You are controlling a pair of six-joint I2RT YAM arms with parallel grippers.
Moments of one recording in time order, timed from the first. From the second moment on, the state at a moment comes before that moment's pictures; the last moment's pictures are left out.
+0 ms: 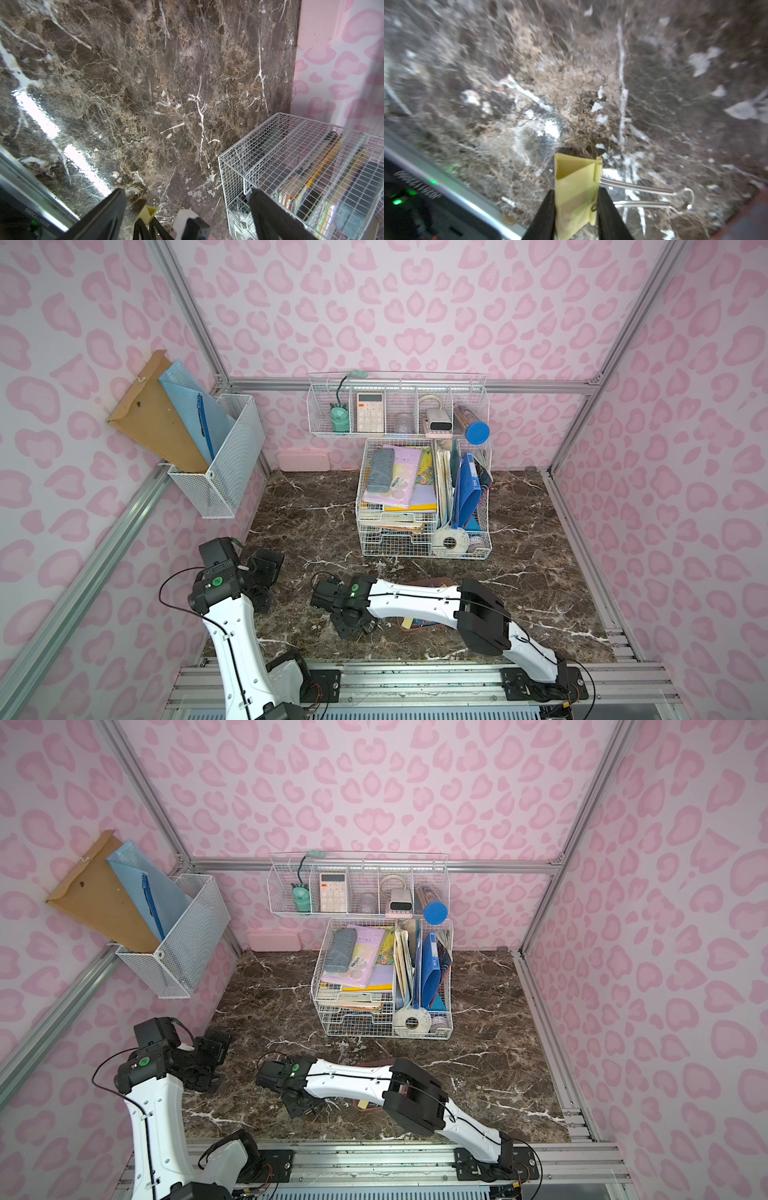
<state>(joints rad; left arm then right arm) 0.56 0.92 0.96 -1.10 0.36 -0.79 1.36 2.30 2.01 -0.97 0.07 0.69</state>
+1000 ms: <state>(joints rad) -0.48 1.01 0.90 -0.77 0.36 -0.52 1.09 1.53 1.14 -0.89 0.20 0.89</state>
